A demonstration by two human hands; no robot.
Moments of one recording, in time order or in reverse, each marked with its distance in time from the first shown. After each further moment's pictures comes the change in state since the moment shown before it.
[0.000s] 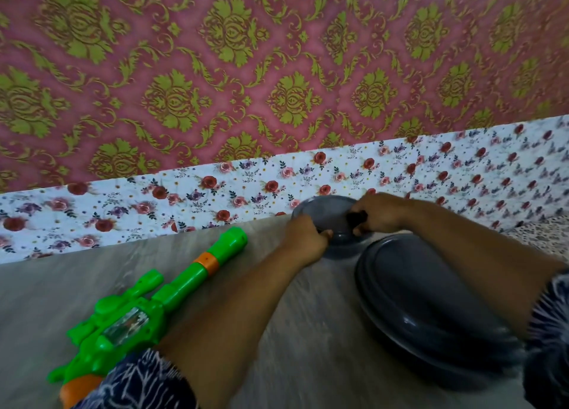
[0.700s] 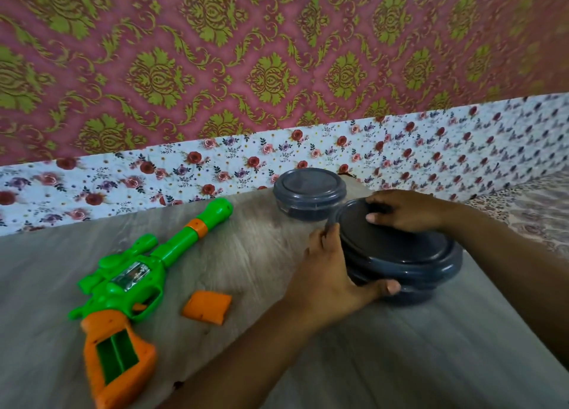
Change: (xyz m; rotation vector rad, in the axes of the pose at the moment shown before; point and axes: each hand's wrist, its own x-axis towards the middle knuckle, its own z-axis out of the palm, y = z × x) left_hand -0.146 0.035 0.030 -0.047 -0.162 0.246; right_hand -0.116 0.023 0.013 0.086 0.017 0.095
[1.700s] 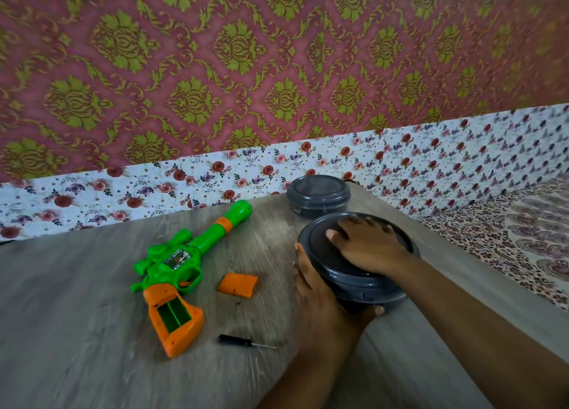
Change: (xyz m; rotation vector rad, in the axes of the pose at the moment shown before) left_hand -0.088 0.006 0.021 -0.227 0.329 -0.182; right_hand -0.057 -0.096 0.061 -0.017 0.166 0.102
